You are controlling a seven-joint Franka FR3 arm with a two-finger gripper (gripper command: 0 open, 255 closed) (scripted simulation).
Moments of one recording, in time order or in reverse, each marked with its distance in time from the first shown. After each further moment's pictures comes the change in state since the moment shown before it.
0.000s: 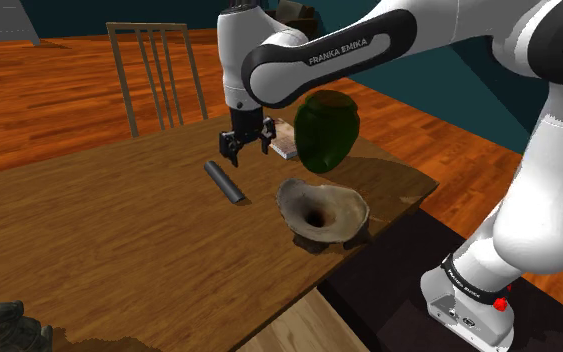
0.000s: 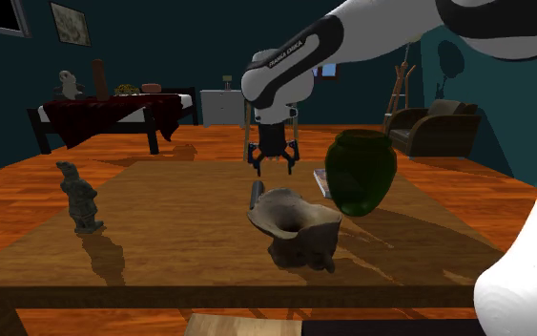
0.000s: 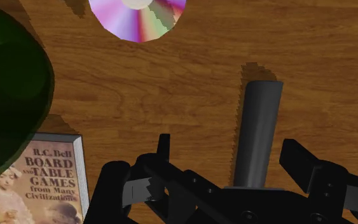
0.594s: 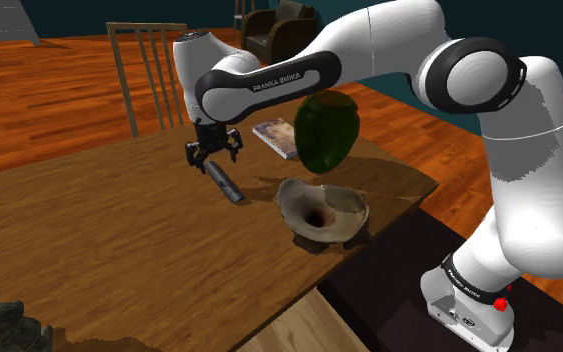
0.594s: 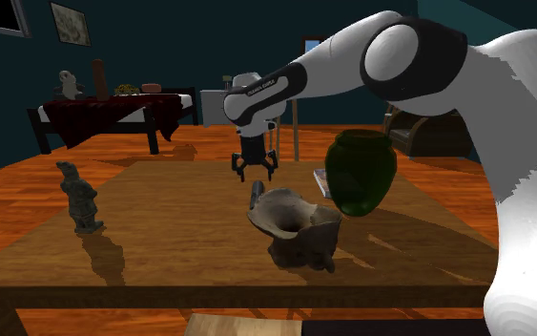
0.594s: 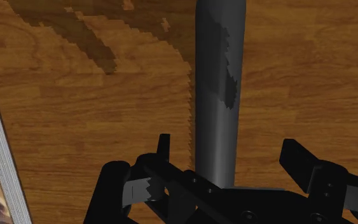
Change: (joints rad) arm 0.152 0.375 -0.060 0.423 -0.140 -0.079 0.120
